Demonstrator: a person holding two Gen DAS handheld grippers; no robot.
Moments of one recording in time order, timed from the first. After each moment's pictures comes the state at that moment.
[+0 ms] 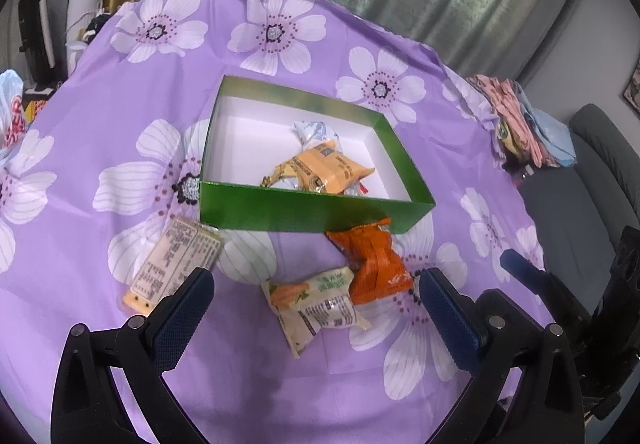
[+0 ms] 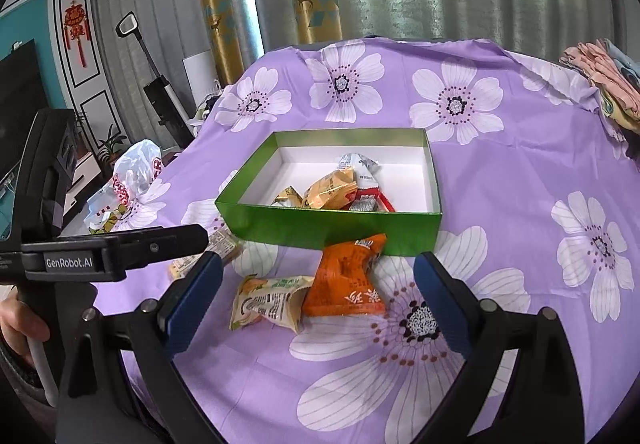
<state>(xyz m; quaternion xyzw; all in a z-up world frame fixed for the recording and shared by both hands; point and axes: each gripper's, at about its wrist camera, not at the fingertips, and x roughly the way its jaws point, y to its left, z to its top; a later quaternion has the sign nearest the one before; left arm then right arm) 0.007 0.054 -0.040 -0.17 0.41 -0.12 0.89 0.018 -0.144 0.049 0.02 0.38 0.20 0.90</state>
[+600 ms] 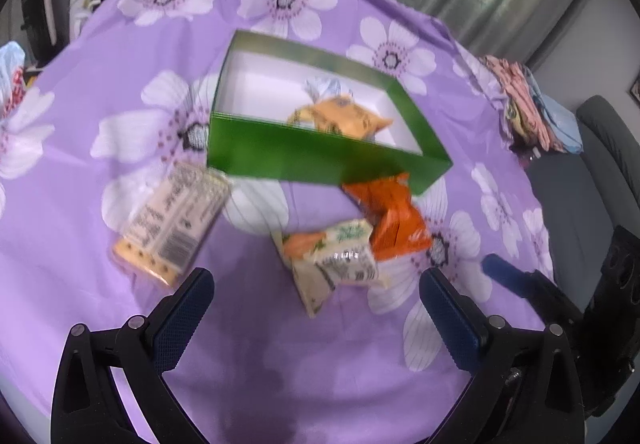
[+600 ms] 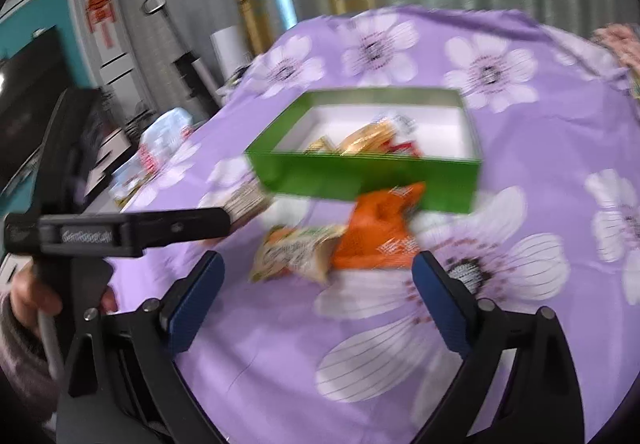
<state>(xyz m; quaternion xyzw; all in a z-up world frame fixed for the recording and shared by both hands) -0.006 0.053 -0.079 -0.18 0.45 -0.12 0.87 -0.002 -0.136 0.011 0.03 0.41 0.27 0.87</state>
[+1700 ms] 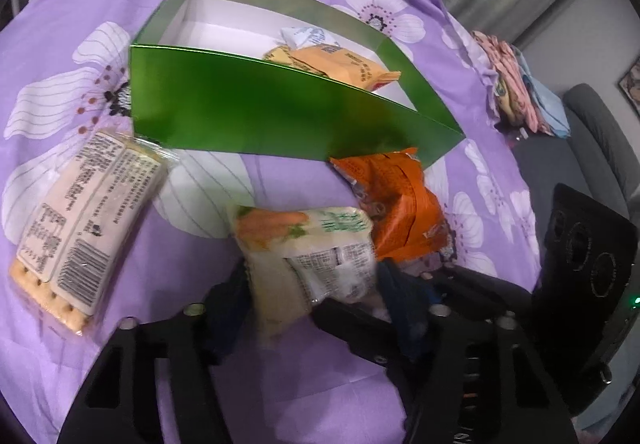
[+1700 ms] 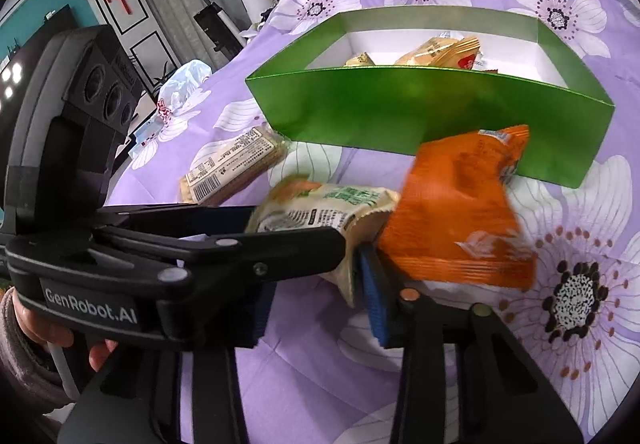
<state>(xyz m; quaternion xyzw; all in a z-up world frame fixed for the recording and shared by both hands) 0.036 0.039 -0.128 -0.20 0.48 -0.19 0.84 0.048 -0.093 -0.066 0.03 0.48 0.33 0.81</state>
